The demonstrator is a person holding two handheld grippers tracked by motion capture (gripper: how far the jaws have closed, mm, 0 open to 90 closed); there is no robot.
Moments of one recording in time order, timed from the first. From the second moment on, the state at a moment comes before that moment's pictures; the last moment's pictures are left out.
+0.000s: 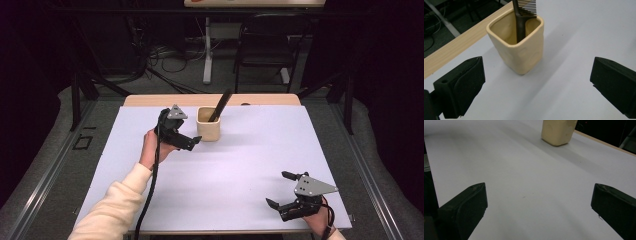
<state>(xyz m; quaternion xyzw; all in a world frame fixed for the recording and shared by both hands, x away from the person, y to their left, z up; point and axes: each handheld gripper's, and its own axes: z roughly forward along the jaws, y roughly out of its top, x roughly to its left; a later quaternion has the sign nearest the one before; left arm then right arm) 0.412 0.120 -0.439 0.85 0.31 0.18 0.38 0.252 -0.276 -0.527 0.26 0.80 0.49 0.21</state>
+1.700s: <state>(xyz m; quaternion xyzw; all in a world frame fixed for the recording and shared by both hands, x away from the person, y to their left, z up) 0.298 0.196 -0.493 0.82 0.37 0.22 0.38 0.252 -0.276 -0.527 0.26 0.80 0.49 0.22</state>
